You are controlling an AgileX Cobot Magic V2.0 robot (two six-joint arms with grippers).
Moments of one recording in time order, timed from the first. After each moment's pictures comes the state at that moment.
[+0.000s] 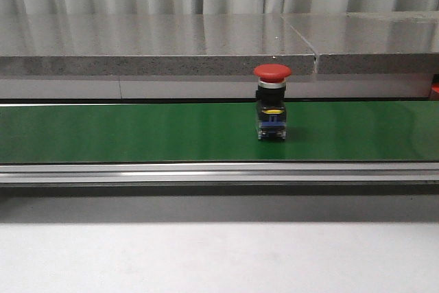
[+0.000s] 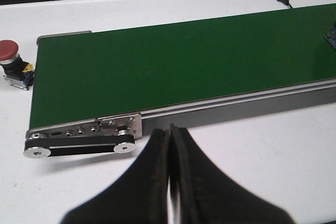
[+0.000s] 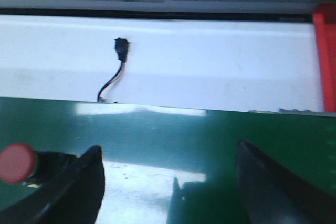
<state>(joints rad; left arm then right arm) -0.07 0.41 -0.61 -0.18 0.86 0.20 0.14 1.26 -1.20 0.06 0.75 0.08</state>
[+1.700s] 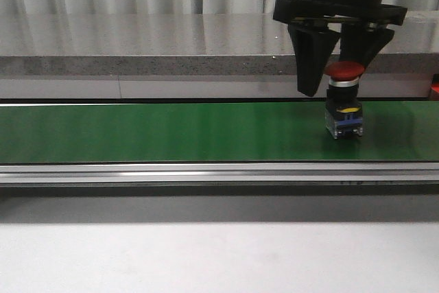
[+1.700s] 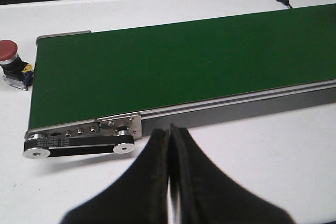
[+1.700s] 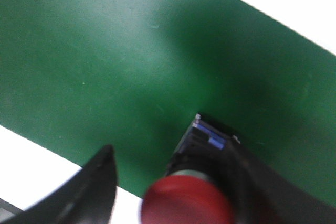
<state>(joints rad) -0.07 0.41 -0.61 -0.18 0.86 0.20 0.35 1.87 -1.62 0.09 1.22 -0.12</state>
